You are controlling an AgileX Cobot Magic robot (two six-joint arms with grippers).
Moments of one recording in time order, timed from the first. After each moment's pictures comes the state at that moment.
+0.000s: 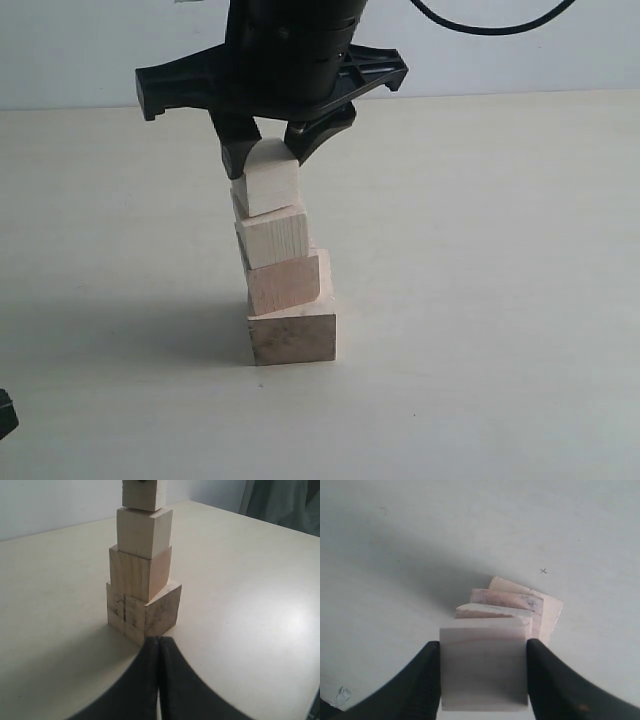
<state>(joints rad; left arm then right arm) -0.82 0.01 0.00 -0.13 0.32 0.05 0.71 1.81 -1.72 0.03 1.21 0.42</state>
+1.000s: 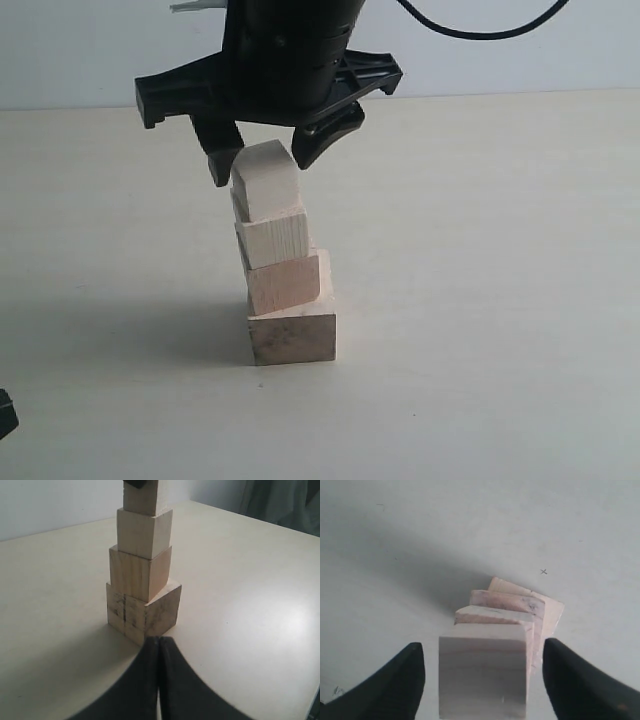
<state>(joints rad) -0.82 0.01 0.00 -0.13 0.32 0.05 0.71 1.83 -1.73 0.03 1.21 0.41</state>
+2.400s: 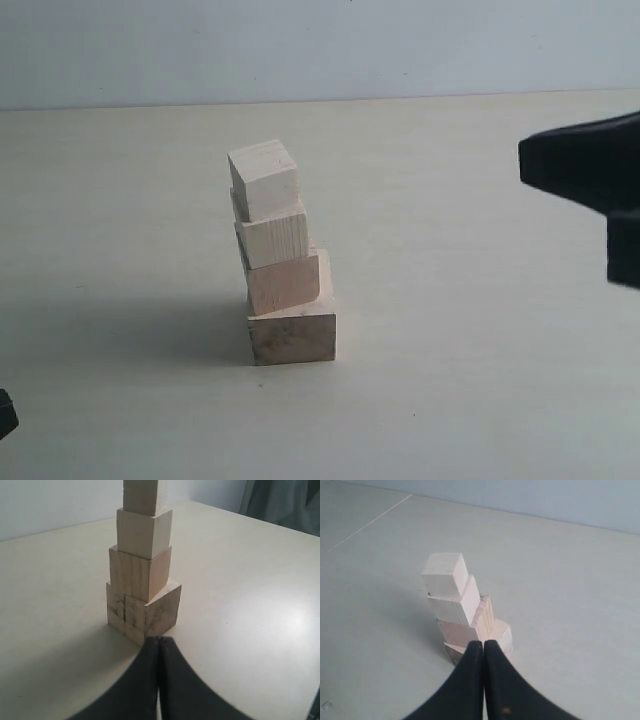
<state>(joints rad) -0.82 0.01 0.00 -0.13 0.32 0.05 0.75 0.71 -0.67 -0.23 0.54 0.45</state>
